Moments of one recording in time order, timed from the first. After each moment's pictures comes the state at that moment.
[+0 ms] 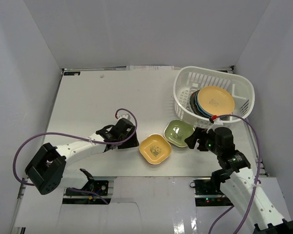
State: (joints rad) left arm -0.77 1.29 0.67 -0.33 -0.12 -0.78; right arm 0.32 0.49 0.40 -0.49 -0.20 0.43
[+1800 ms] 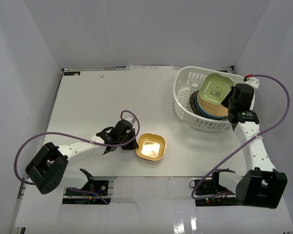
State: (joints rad) left arm -0.77 1.31 0.59 -0.17 0.05 -0.70; right arm 0.01 1.09 0.97 -0.28 0.26 0.35
